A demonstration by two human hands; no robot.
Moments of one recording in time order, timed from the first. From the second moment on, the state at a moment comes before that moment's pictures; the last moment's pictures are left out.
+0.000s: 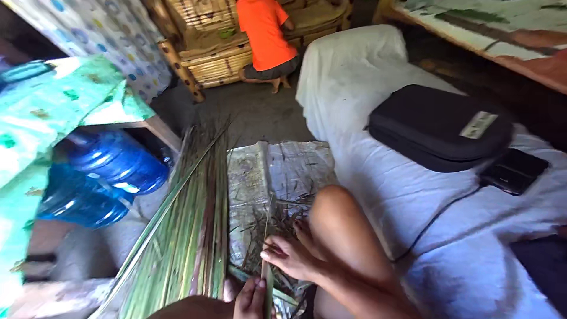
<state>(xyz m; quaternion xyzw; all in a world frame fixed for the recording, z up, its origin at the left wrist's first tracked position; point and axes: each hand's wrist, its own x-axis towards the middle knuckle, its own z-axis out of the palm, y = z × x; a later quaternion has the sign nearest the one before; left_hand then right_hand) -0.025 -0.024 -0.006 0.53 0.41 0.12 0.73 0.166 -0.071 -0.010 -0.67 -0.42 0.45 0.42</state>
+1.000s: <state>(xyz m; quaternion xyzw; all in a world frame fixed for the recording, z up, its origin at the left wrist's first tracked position) -0.019 -0.025 -0.009 0.44 0.44 0.18 0.77 0.156 -0.078 -0.019 -0.68 -0.62 0.29 0.25</state>
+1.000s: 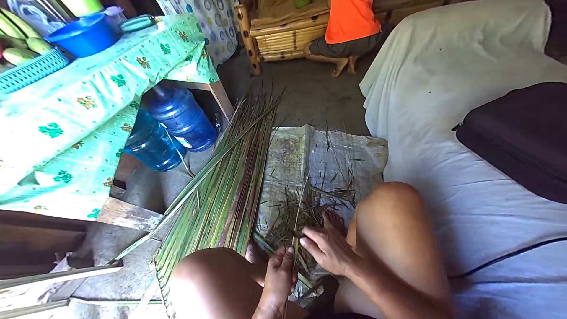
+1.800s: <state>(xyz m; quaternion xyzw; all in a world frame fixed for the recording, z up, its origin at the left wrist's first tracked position) -0.020 -0.023 -0.012 0.46 0.48 0.21 0.72 0.147 -0.078 -0.034 -0.62 -0.69 0.27 0.27</state>
